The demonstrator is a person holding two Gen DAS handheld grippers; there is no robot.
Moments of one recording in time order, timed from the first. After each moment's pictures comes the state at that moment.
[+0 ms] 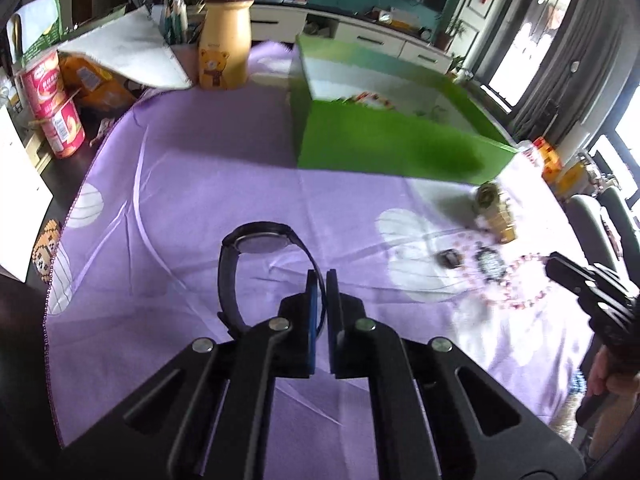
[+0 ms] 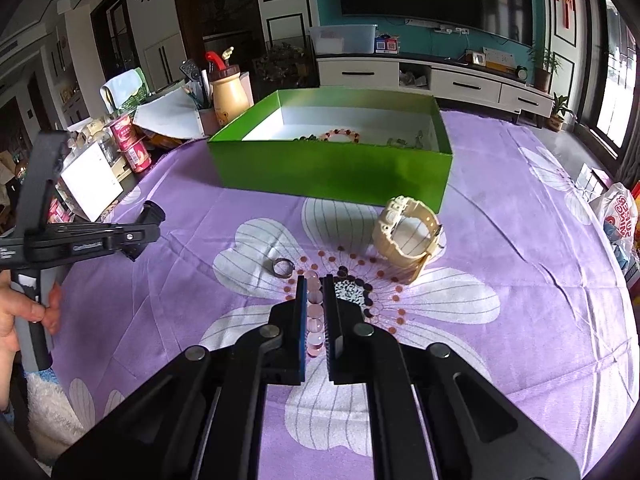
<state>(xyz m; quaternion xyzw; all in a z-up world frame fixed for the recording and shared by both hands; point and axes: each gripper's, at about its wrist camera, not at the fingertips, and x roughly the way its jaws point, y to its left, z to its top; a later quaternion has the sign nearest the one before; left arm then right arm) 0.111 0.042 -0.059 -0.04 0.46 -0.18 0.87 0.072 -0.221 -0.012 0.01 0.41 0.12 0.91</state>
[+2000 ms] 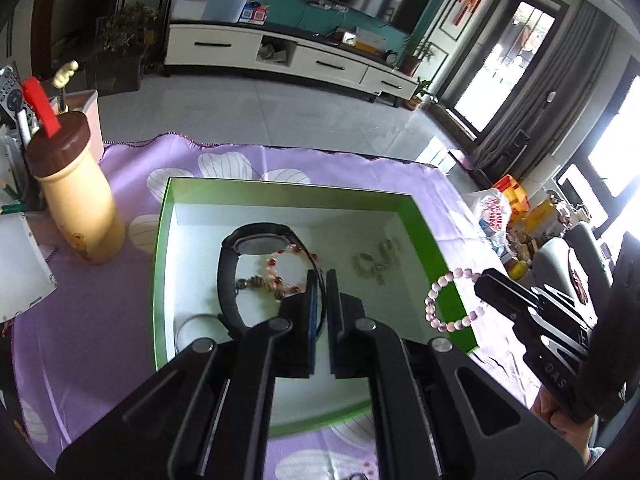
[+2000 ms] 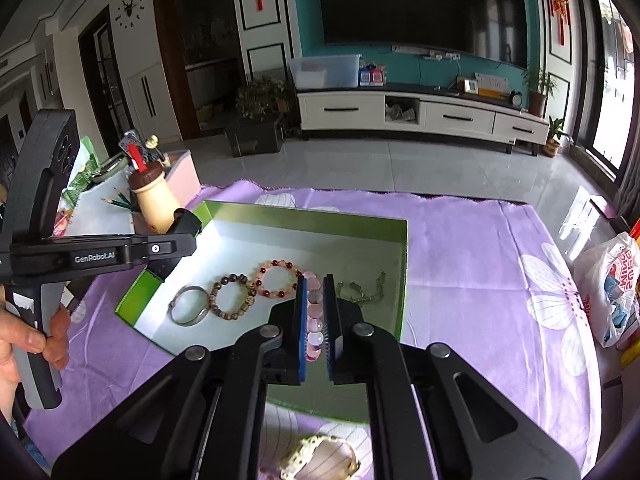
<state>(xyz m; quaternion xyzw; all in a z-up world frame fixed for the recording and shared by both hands) 0.314 -0.066 0.003 -0.08 0.44 -0.24 0.86 0.265 -0.266 0.035 0.02 0.37 0.11 0.92</state>
